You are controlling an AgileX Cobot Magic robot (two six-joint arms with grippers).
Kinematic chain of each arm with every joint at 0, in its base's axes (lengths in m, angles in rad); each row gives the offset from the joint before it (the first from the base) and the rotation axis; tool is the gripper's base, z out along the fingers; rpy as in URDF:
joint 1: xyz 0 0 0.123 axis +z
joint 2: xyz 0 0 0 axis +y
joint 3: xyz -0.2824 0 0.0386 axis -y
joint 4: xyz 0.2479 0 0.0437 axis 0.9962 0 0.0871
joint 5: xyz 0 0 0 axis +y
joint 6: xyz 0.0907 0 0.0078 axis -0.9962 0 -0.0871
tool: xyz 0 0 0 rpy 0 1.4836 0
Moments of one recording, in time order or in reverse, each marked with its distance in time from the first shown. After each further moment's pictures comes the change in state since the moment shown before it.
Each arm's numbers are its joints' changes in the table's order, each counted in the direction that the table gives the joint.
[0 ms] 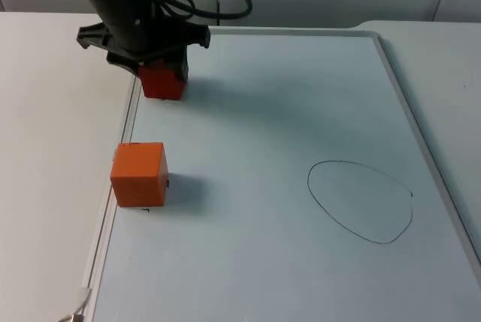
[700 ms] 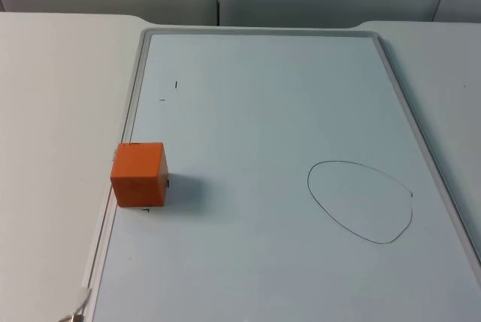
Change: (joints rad) right arm 0.000 0.000 0.000 0.000 0.000 0.000; left arm 0.000 -0.691 -0.011 0.163 0.267 0.000
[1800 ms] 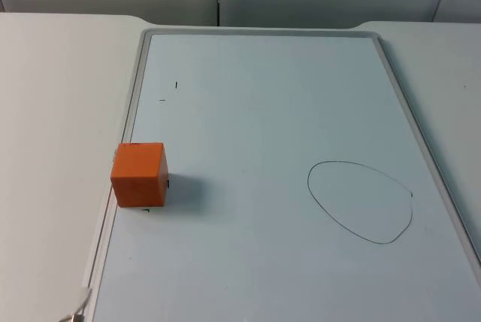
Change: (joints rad) right arm 0.000 0.000 0.000 0.000 0.000 0.000; left arm 0.000 -1.159 -1.058 0.133 -0.119 0.078
